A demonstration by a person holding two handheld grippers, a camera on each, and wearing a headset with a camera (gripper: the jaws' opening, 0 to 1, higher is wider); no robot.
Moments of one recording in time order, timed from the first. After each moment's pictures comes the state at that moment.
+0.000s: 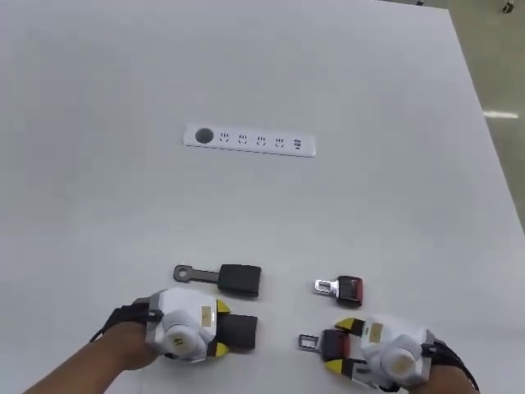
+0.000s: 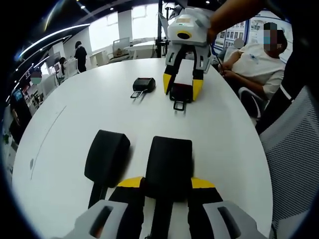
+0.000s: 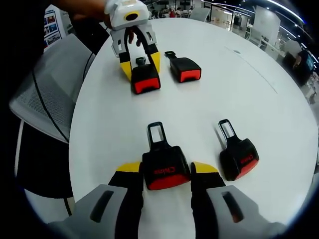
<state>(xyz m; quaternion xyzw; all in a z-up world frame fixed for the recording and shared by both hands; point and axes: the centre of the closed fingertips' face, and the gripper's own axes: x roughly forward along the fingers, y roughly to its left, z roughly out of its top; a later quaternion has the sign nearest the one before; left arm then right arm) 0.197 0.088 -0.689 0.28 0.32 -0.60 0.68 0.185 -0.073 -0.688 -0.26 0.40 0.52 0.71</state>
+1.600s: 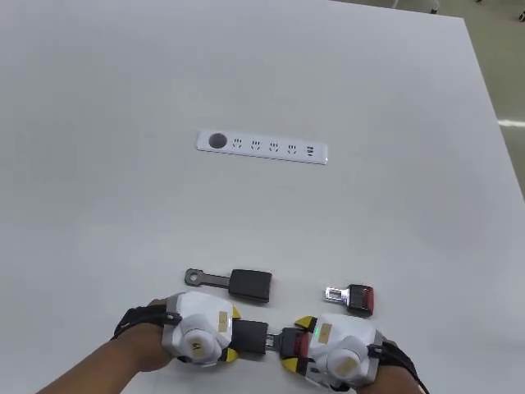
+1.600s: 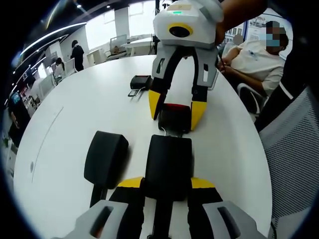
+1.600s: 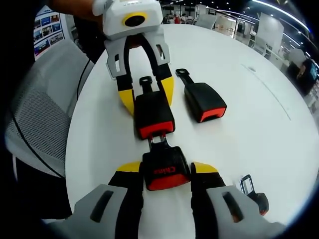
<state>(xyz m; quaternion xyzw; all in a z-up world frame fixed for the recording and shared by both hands) 0.197 0.083 -0.691 0.29 0.33 -0.60 0.66 0.197 0.009 -0.698 -0.26 0.37 0.54 0.71</state>
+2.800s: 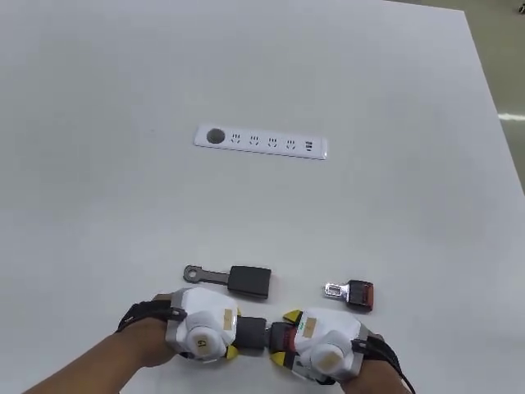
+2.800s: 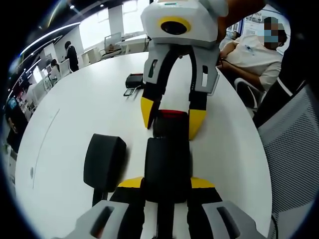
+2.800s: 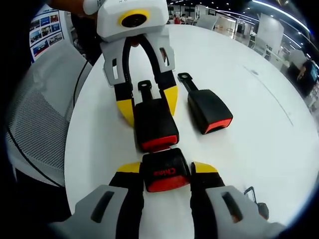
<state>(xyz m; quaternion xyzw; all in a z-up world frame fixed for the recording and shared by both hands) 0.197 0.085 -0.691 0.31 0.34 -0.61 0.65 0.196 0.029 -0.693 -0.26 0.37 0.54 0.71</state>
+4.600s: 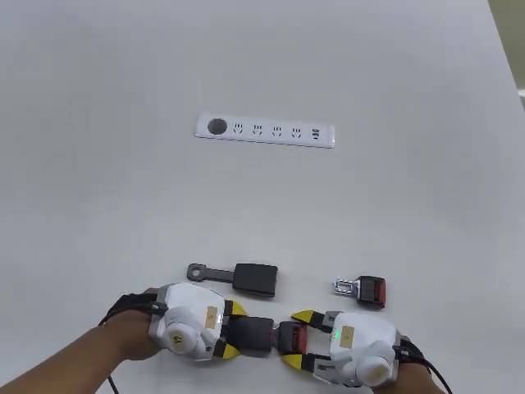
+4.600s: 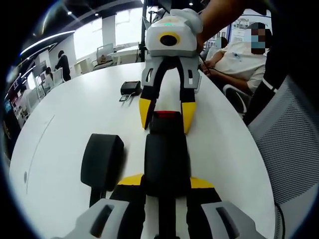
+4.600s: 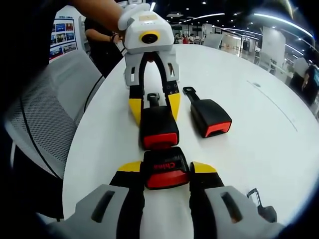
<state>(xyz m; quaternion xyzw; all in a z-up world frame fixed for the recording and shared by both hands) 0.196 0.089 -0.691 0.27 0.30 -0.66 0.63 0.195 0.028 -0.686 -0.21 0.30 0.60 0.72</state>
